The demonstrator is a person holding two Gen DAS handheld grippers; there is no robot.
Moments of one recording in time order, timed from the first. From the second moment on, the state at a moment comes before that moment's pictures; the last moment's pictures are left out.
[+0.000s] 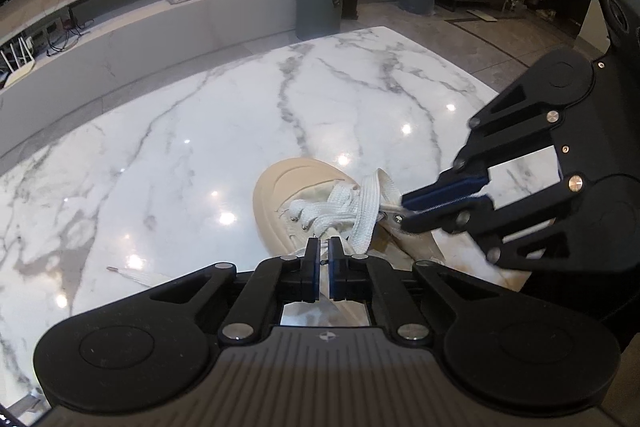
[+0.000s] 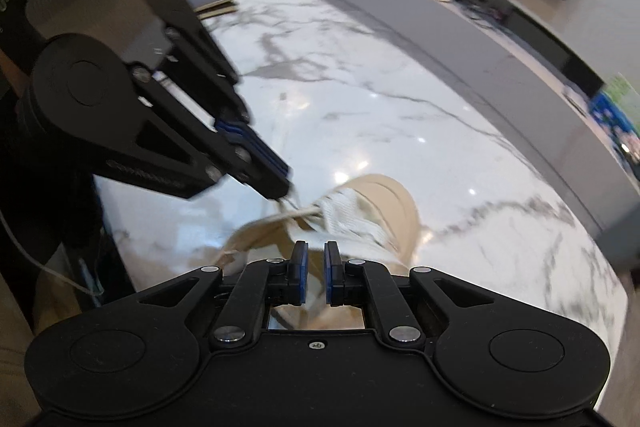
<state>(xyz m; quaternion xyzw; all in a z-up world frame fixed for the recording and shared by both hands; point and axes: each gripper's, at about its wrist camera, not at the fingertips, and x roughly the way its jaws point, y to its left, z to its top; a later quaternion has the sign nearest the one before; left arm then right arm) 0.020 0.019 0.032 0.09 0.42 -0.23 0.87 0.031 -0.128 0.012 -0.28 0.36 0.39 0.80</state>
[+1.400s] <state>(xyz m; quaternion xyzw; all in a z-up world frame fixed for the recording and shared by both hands) -0.012 -0.037 0.020 0.44 0.38 -0.28 0.76 0.009 -0.158 0.010 -0.17 0.38 0.34 0.84</state>
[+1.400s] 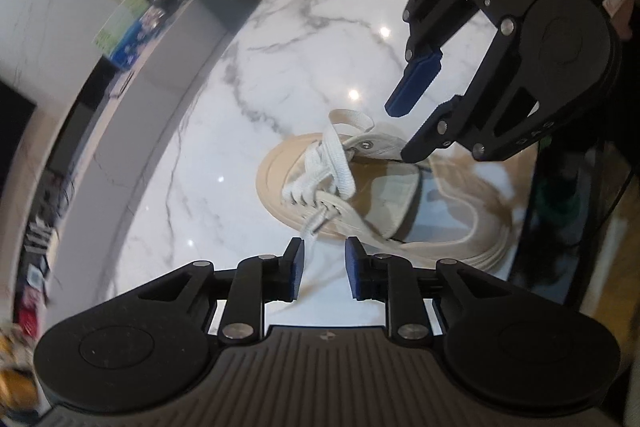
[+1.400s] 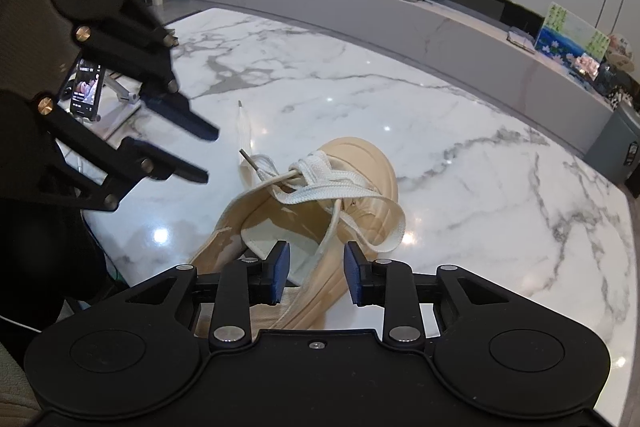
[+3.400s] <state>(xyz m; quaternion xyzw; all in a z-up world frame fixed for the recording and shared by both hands) -0.045 -0.028 0.058 0.51 0.35 -0.20 0.76 0.030 -0.152 -0.007 -0.12 0.39 0.31 0.86</state>
